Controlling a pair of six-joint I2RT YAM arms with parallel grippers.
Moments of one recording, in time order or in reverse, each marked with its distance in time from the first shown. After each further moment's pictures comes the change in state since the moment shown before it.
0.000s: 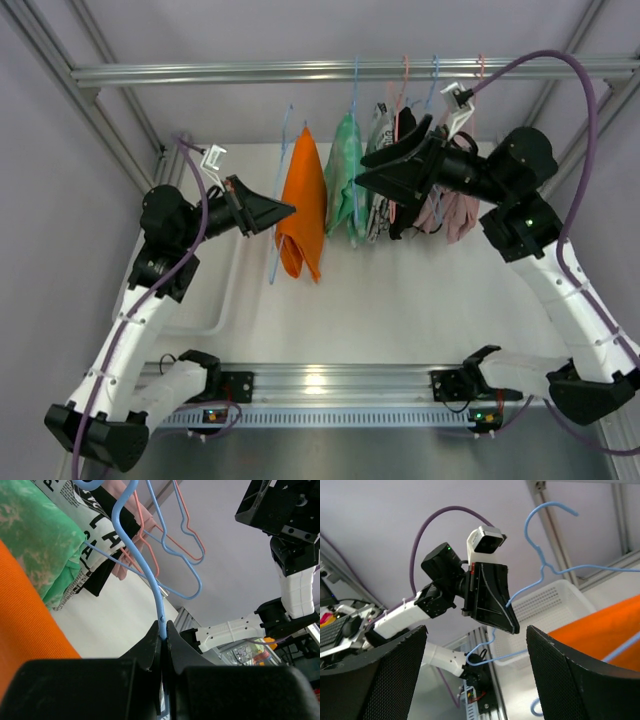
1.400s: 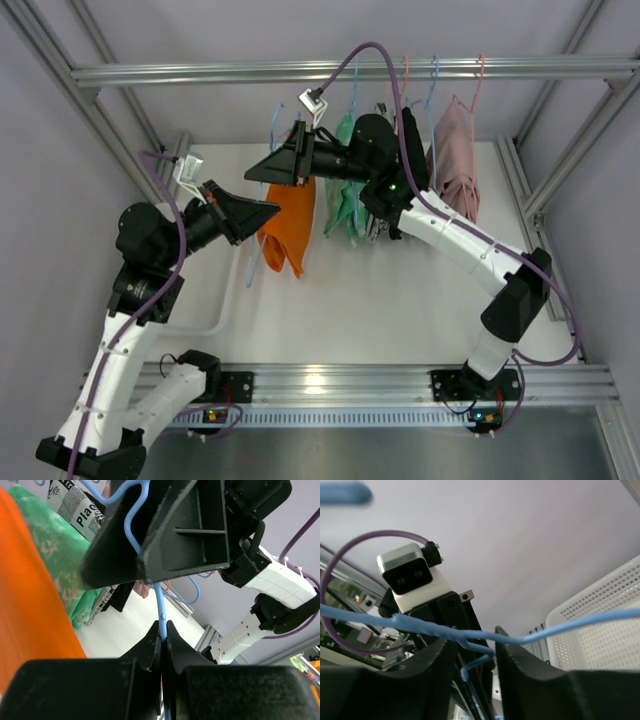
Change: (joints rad) left arm -0.003 -0.137 0.034 -0.124 -0.147 0.133; right arm 0.327 0.572 0.272 0.247 0.103 0.329
